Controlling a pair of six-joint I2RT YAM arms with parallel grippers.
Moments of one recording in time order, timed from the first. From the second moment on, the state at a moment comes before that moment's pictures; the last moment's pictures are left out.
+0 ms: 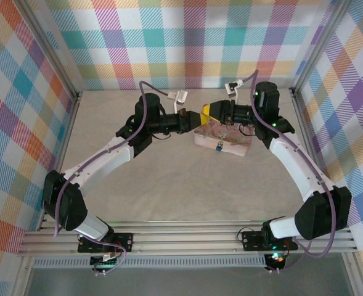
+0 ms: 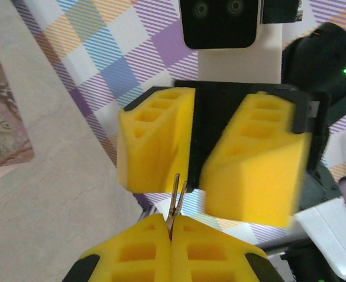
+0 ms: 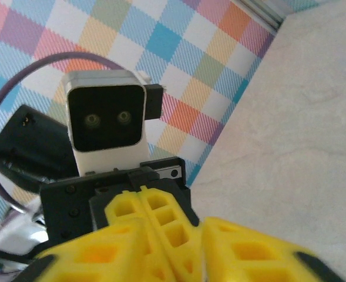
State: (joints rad) left arm -0.62 1.52 1.30 0.09 0.73 -0.92; right arm 0.29 1.38 1.27 -0.15 -1.01 0.77
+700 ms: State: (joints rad) left arm -0.61 1.36 1.20 -0.07 0.54 -0.82; right arm 0.30 1.38 1.23 -0.20 -0.93 1.00
